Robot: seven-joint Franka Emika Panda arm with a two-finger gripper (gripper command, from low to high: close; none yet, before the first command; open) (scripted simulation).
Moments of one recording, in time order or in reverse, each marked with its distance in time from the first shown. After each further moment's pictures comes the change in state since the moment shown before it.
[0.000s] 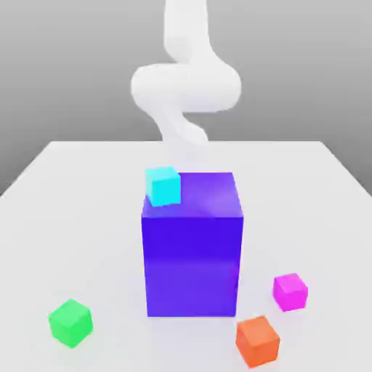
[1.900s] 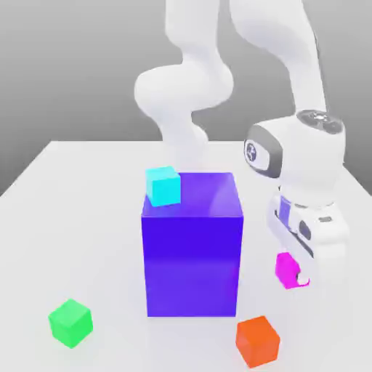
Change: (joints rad) arm 0.546 0.835 -0.086 -0.385 -0.007 0.494 -1.142
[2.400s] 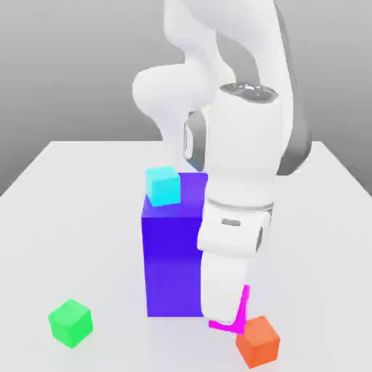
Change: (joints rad) arm -0.217 0.022 -0.266 0.250 -0.078 -0.070 0.056
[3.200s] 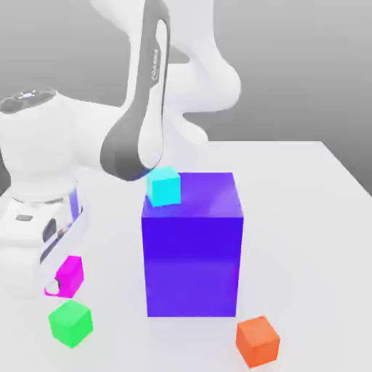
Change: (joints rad) arm -0.357 0.060 -0.080 -0.051 0.251 -0.077 -0.798
